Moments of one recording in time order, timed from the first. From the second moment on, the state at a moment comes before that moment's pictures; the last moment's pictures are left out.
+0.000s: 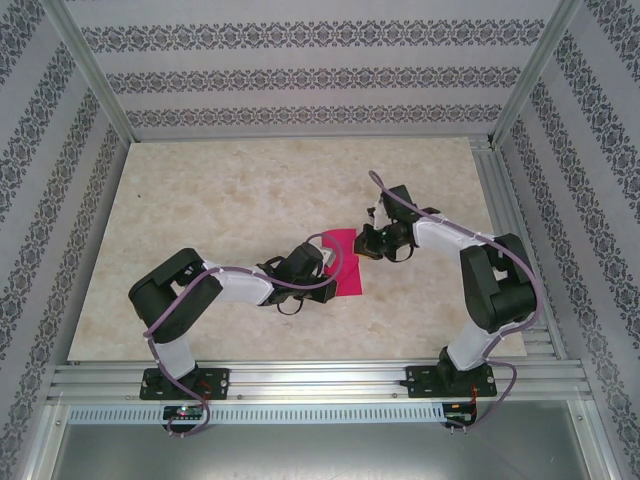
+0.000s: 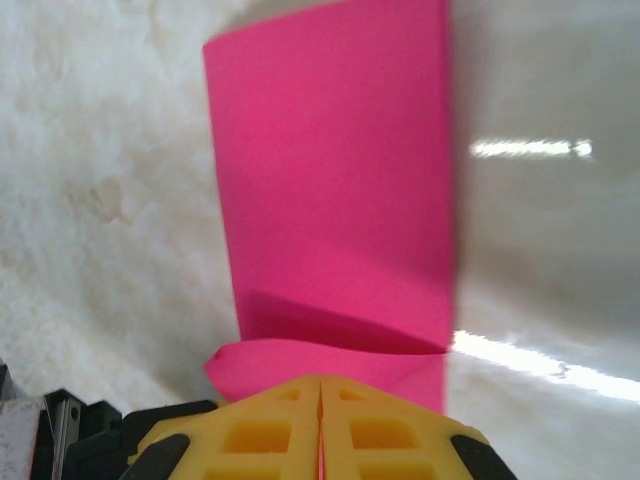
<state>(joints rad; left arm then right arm) -0.87 1.78 0.79 0.14 0.23 -0.61 0.35 1.70 0.98 -0.45 -0.54 0.49</state>
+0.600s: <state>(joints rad) -0.86 1.78 0.85 0.03 0.25 -0.61 0.40 1.82 0.96 -0.40 -0.55 0.52</state>
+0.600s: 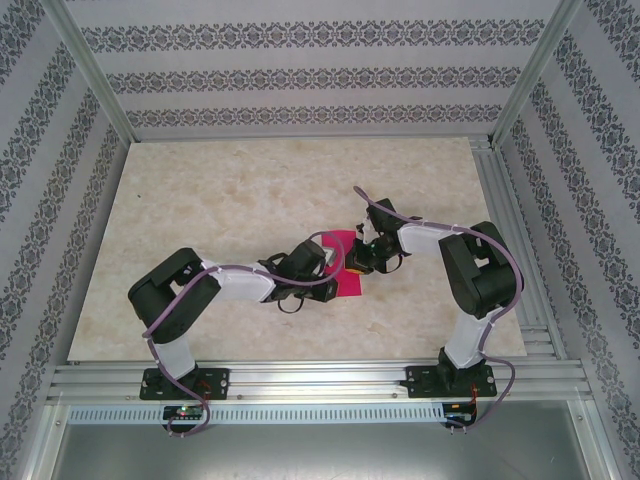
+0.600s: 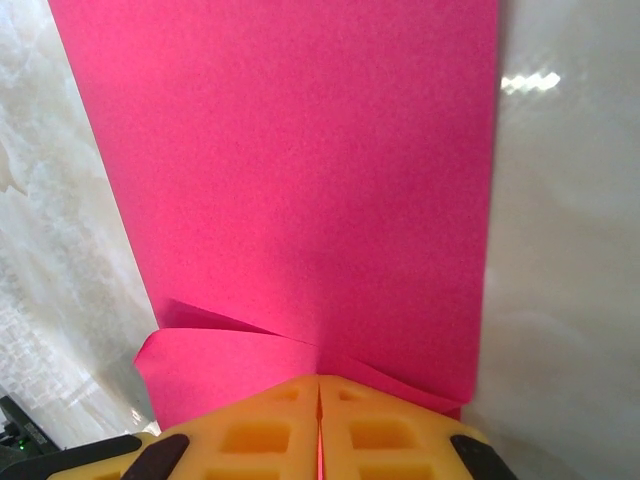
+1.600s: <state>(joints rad) -0.84 1.87 0.96 -0.01 0.31 -0.58 0.40 1.83 0.97 -0.42 -0.54 0.50</state>
